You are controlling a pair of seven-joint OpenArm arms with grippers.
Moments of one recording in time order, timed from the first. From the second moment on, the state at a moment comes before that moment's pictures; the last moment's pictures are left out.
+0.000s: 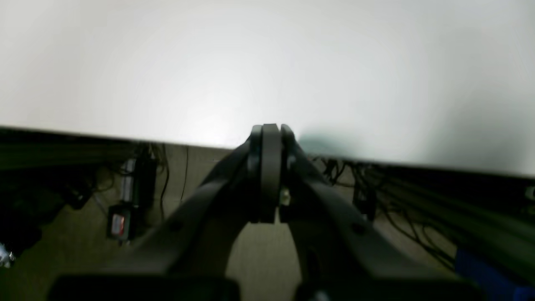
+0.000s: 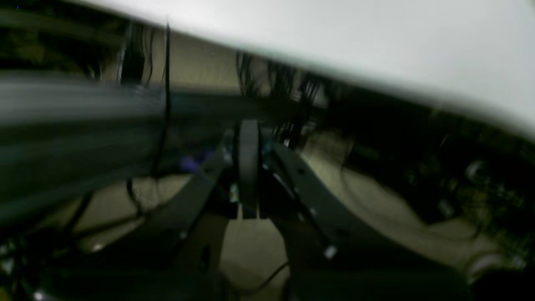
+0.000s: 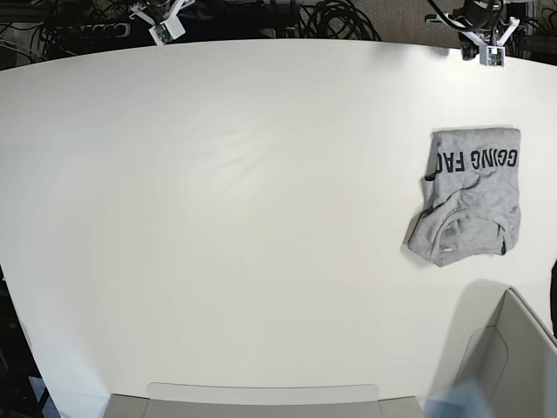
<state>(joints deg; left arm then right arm) 44.6 3.5 -46.6 110.5 -8.5 -33.9 33.3 -58.0 20.7 -2.2 119.8 27.2 16.7 -38.3</state>
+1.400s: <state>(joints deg) 20.4 -10.3 -47.0 0.1 33.0 -21.6 -29.5 -29.5 14.4 -8.0 26.6 18.6 17.1 2.1</state>
